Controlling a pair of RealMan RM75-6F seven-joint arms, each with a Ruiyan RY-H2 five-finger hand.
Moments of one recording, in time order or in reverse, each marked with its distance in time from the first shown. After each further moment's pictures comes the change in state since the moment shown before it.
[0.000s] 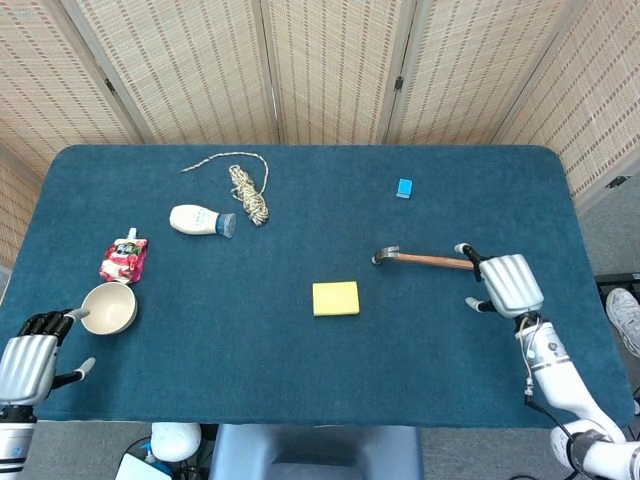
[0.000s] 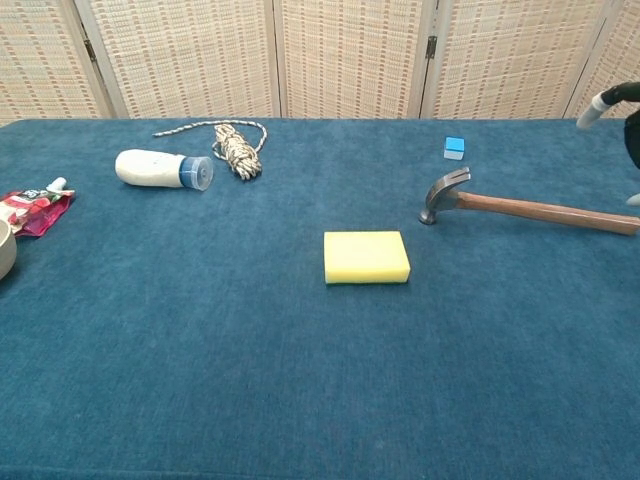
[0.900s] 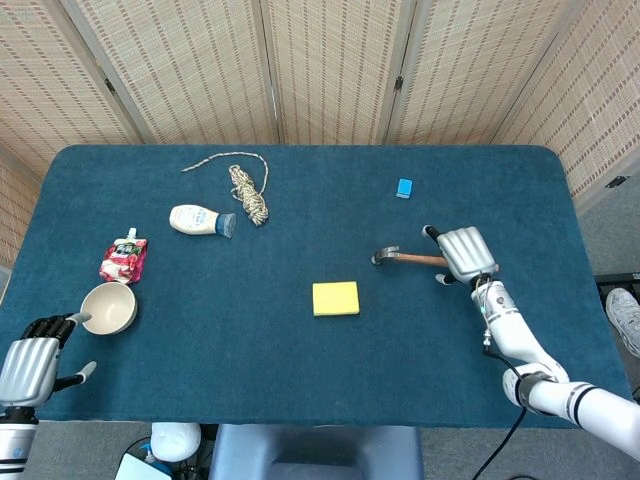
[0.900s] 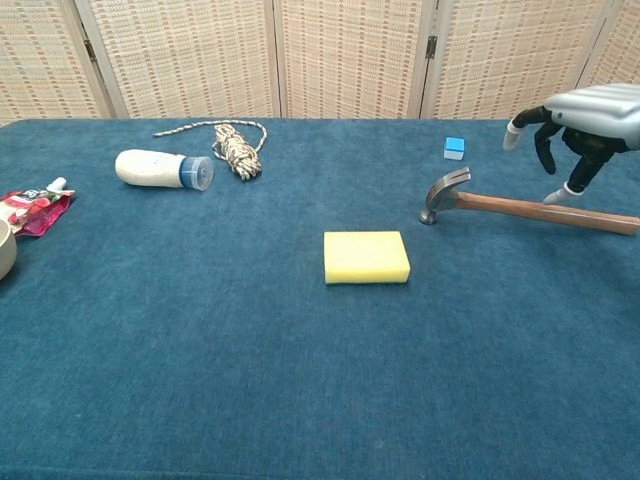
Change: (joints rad) left arm 0.000 -0.016 0.006 0.026 -0.008 -0.028 -0.021; right arm 0.237 -0.164 0.032 0.257 0.186 -0.245 -0.085
